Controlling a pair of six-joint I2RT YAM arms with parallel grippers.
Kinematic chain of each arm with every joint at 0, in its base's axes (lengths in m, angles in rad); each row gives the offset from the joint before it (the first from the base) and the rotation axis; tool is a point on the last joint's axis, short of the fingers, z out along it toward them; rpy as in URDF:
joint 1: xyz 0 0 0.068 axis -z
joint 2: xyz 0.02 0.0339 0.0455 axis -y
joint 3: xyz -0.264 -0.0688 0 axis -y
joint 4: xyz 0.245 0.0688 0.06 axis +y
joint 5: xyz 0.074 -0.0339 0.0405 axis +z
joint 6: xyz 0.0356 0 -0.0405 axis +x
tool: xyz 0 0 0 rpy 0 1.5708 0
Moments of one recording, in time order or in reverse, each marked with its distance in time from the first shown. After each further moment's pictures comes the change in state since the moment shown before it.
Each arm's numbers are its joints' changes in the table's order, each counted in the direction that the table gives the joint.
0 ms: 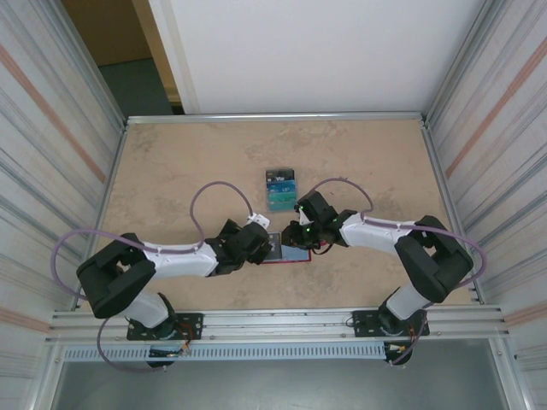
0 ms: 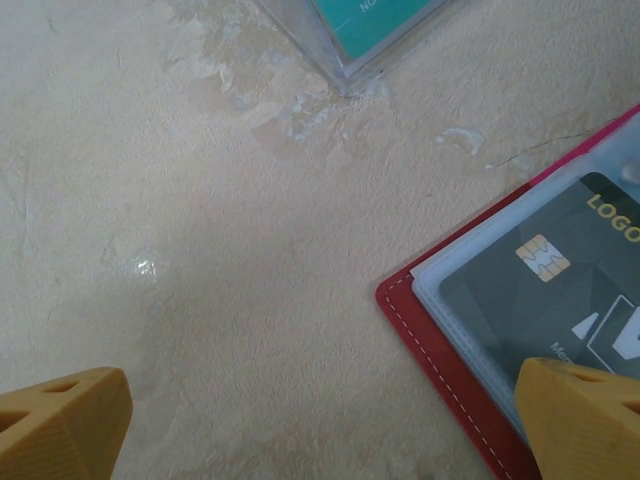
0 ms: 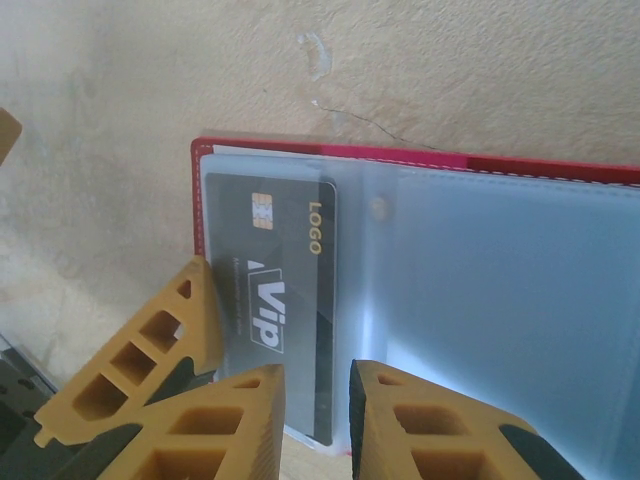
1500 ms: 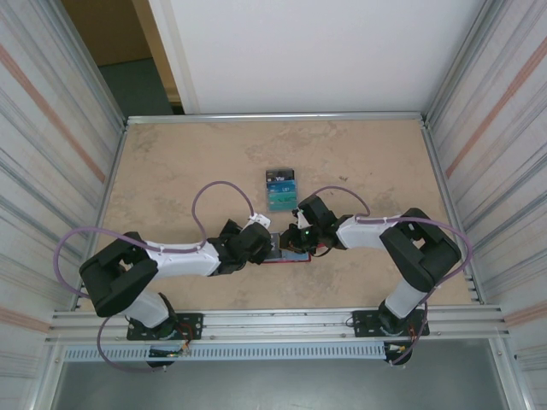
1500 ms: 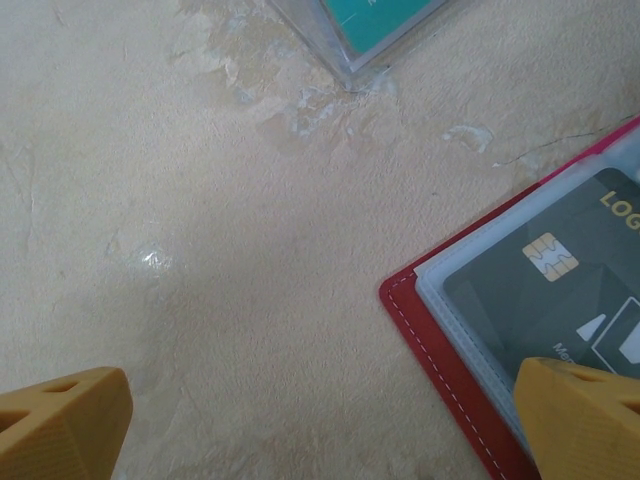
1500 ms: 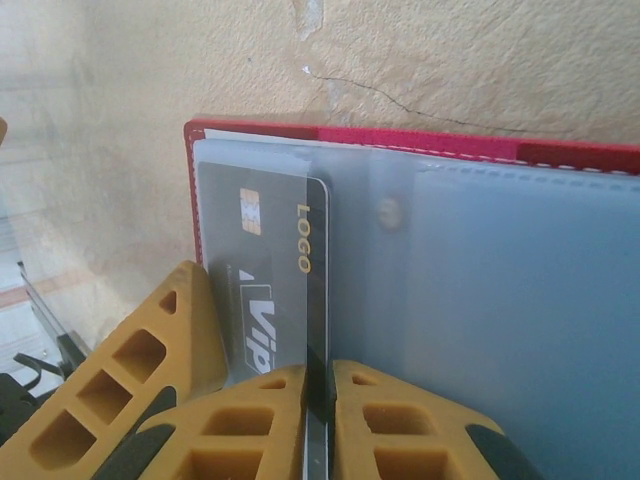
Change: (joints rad) left arm 0.008 -0.014 0.016 0.026 0.019 -0.026; right arm 0.016 -0.092 -0.062 -0.192 0.119 0.087
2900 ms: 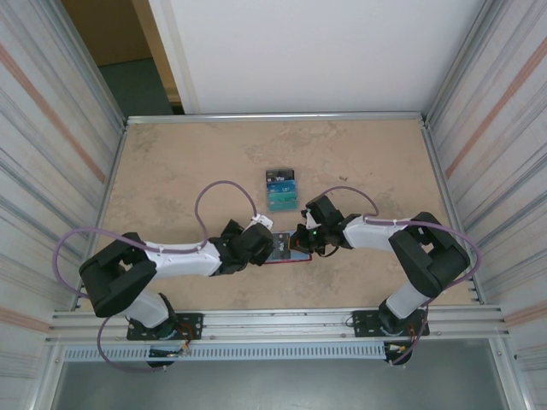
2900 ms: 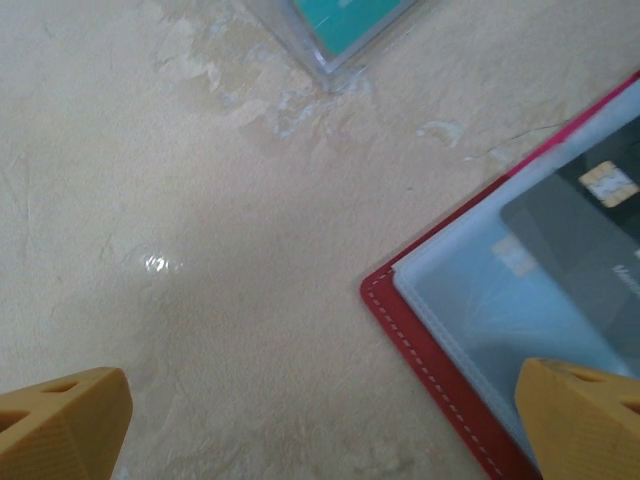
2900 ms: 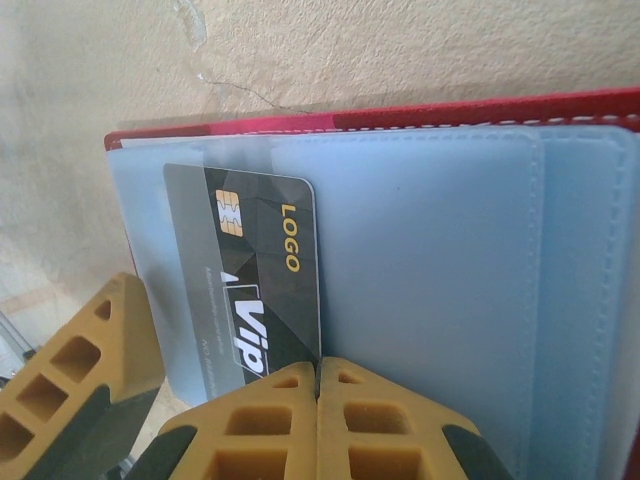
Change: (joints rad) left arm 0.024 0.007 0.028 0.048 -0.001 0.020; right arm 0.051 0.062 -0.024 0.114 -0.037 -0.047
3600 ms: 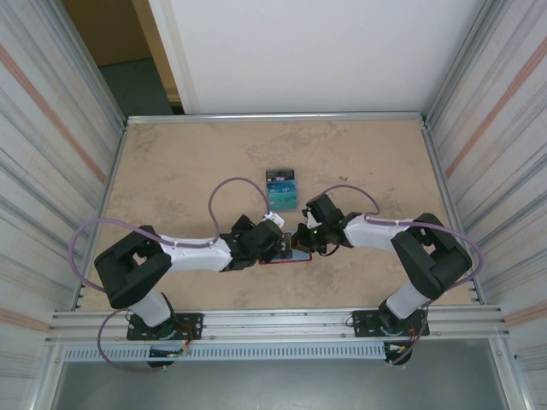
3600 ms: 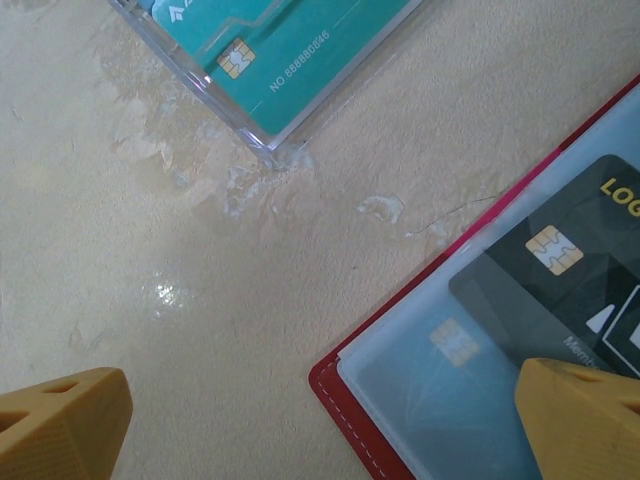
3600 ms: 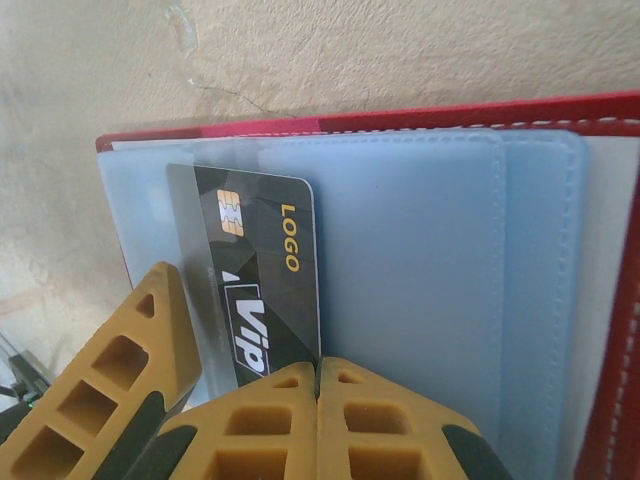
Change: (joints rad) left arm 0.008 -0.102 0.078 -0.050 -0.004 0.090; right arm 0.007 0.016 0.017 0.056 -0.022 -0.020
